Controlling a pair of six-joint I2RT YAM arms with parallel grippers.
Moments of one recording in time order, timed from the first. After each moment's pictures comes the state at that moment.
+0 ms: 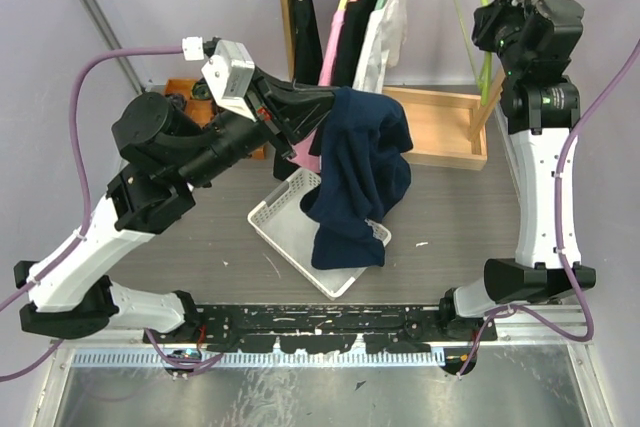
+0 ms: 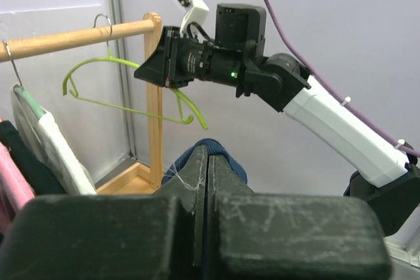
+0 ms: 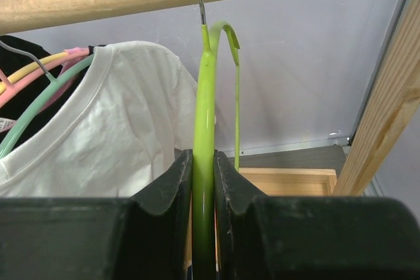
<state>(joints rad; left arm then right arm) -1.10 1.26 1.80 -0.17 0.02 -0.07 0.00 1.47 2.00 -0.50 0.01 0.21</state>
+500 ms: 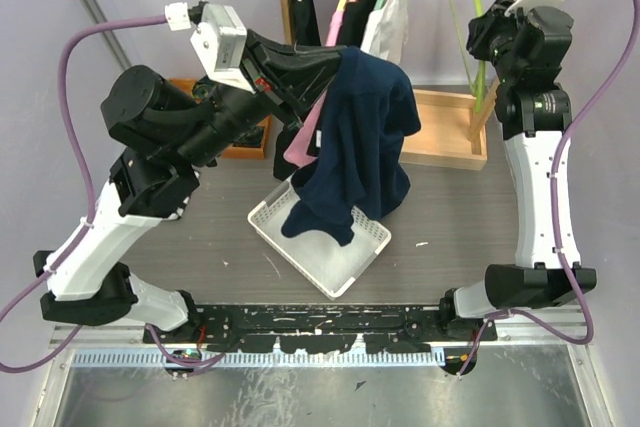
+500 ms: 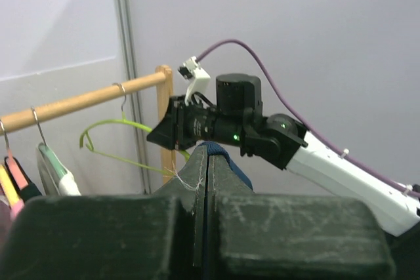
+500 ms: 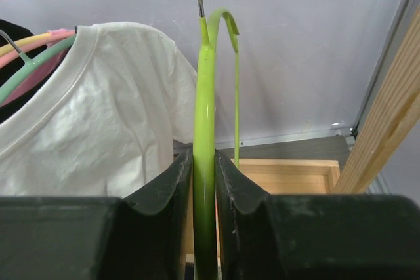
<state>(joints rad) -1.10 1.40 2.05 -0.18 0.02 -0.01 -0.01 1.45 1.87 -0.42 0.00 0.21</state>
